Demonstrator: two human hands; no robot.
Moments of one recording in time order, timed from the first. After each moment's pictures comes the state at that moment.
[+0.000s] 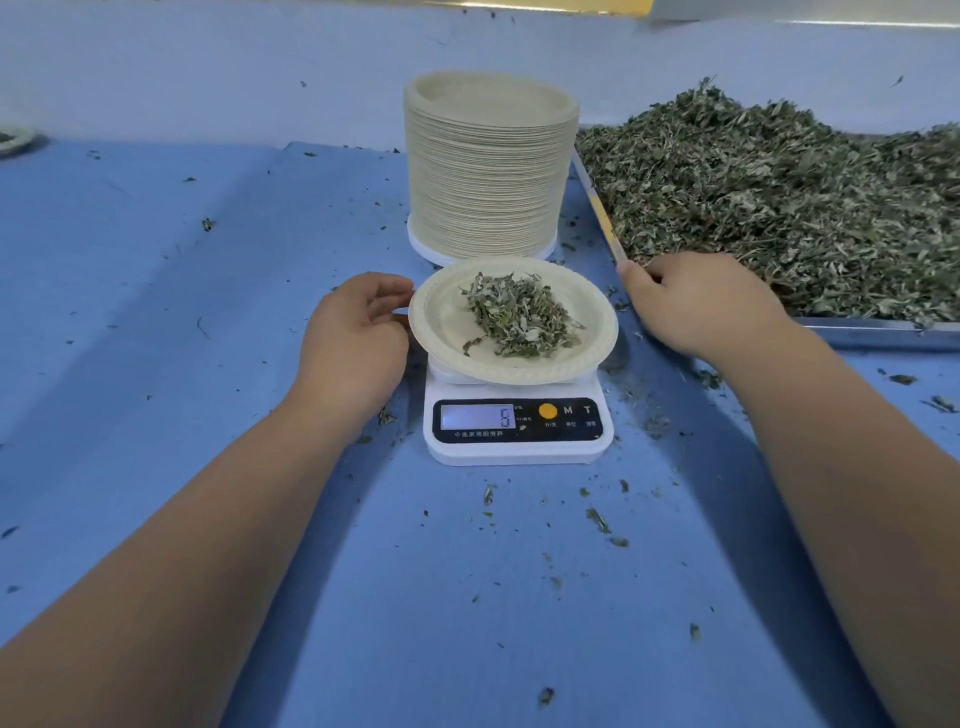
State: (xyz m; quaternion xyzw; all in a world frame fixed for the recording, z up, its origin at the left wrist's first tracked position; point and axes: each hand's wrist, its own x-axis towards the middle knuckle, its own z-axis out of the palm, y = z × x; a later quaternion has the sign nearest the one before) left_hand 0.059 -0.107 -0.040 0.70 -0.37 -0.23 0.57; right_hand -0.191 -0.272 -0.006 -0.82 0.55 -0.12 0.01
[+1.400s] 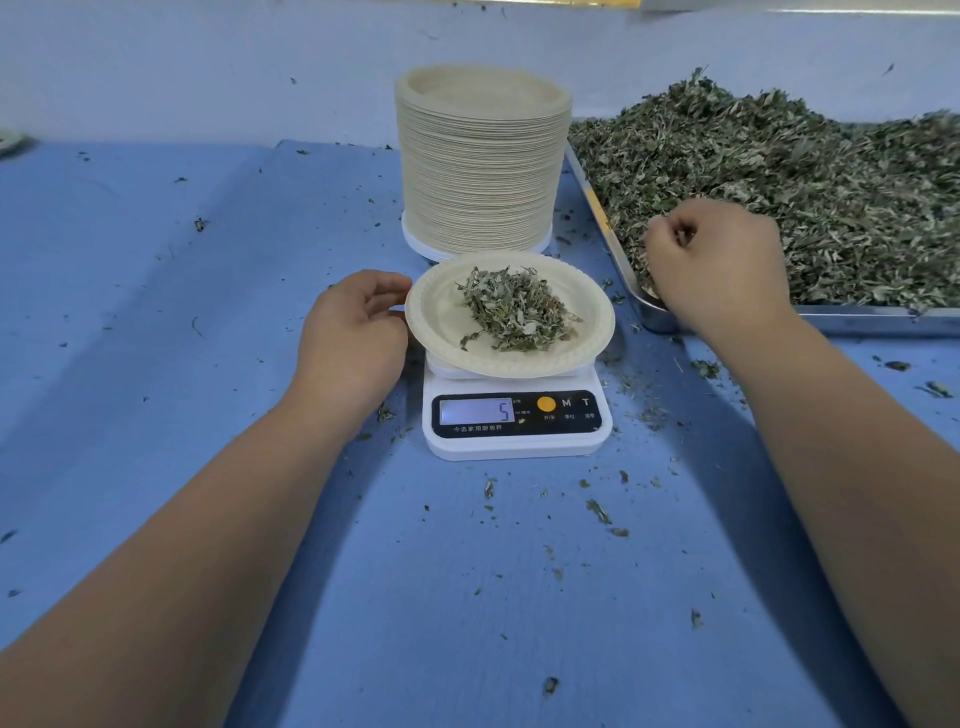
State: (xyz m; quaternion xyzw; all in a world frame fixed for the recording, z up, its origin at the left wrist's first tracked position) left_hand 0.062 -0.111 -0.043 0.69 -0.38 -0.22 0.57; right_hand -0.190 -0.264 0.000 -0.77 0.51 -0.37 0.01
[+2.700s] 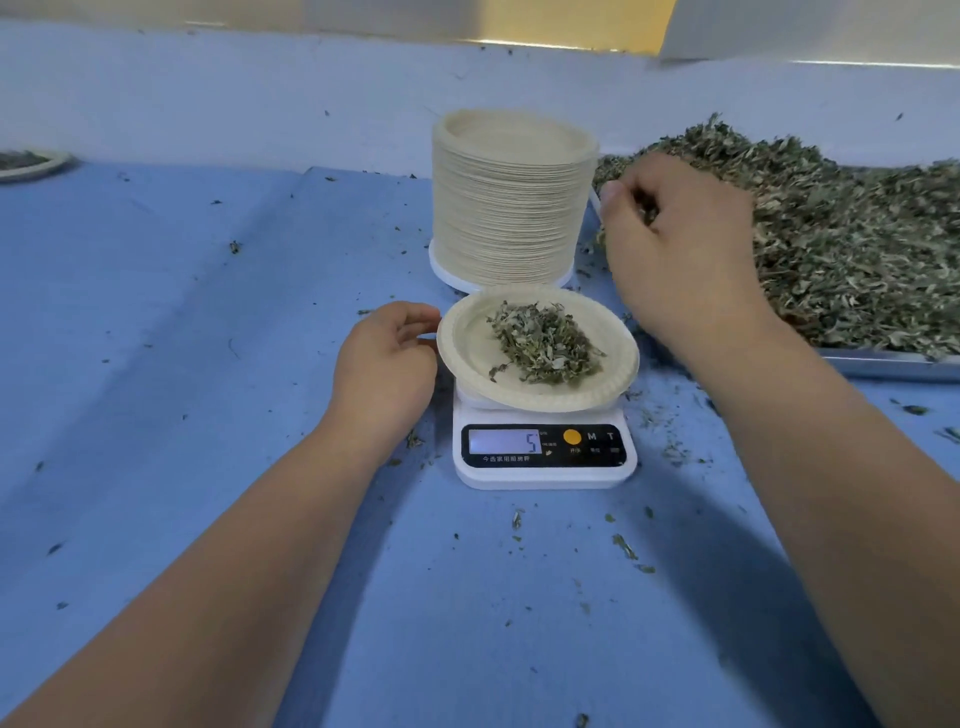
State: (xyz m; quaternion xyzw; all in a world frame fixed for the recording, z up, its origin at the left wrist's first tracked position) left_hand 0.061 -0.107 -0.038 0.69 -0.36 -0.26 0.57; right_hand -0.132 -0.209 0.055 -0.80 0.38 -0.46 0.06
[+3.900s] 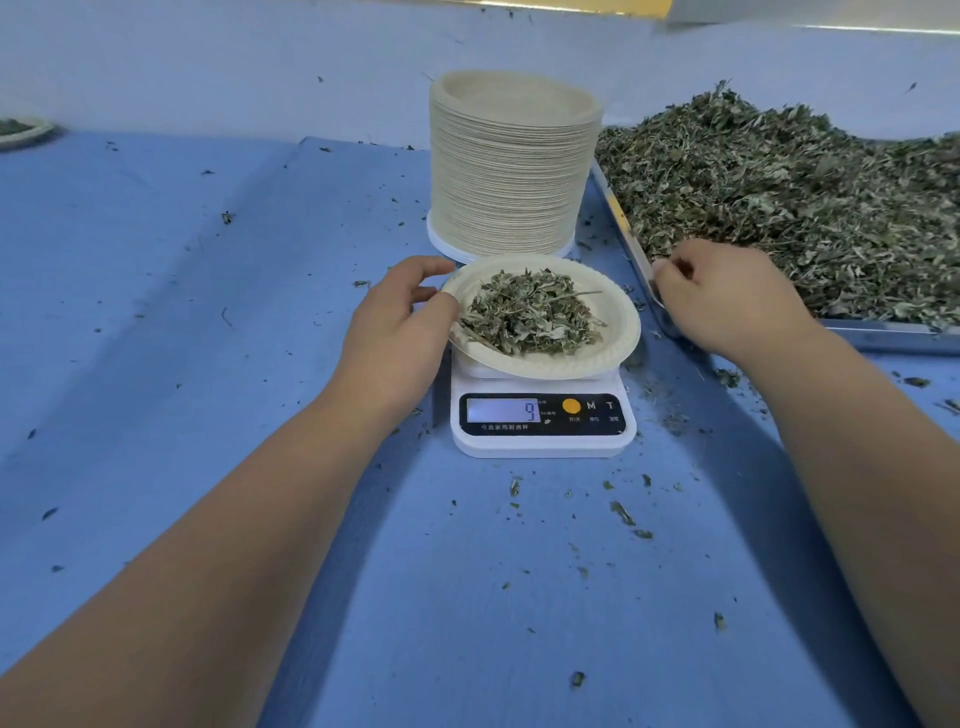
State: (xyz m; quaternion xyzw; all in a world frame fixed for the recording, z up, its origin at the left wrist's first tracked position) left_hand 0.048 -0.099 -0.029 0.67 -0.43 -0.26 0.55; right_hand -0.194 -0.265 -0.003 -0.82 0.53 -0.19 0.03
